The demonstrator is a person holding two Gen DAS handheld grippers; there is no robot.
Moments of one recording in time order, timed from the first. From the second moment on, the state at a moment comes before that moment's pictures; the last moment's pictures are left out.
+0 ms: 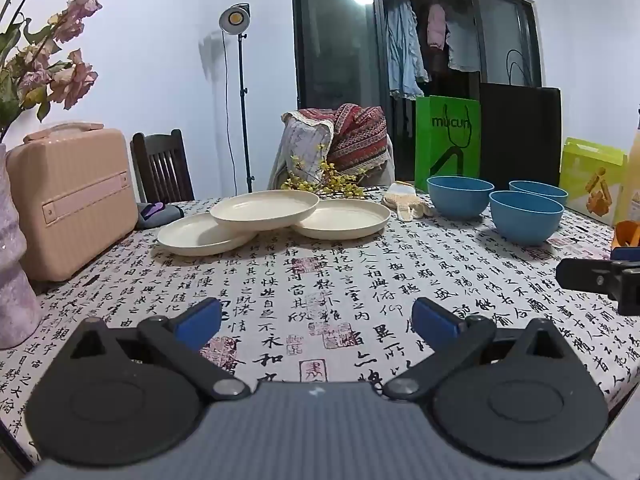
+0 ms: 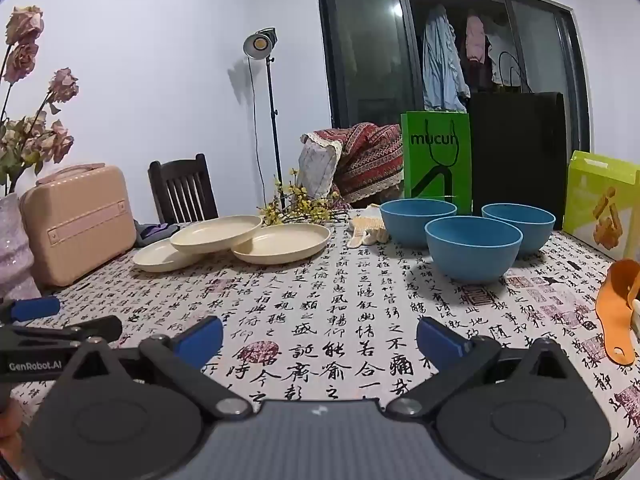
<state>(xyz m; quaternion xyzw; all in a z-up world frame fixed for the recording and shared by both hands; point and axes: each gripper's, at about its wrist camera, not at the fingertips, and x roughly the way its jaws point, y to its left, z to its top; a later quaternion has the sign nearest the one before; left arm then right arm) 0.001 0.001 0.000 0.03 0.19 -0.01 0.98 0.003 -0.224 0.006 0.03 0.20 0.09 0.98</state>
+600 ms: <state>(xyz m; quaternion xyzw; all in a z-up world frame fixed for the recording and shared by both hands) -0.002 0.001 -0.003 0.01 0.18 -0.02 0.98 0.001 -0.225 0.003 0.04 0.21 0.09 0.97</state>
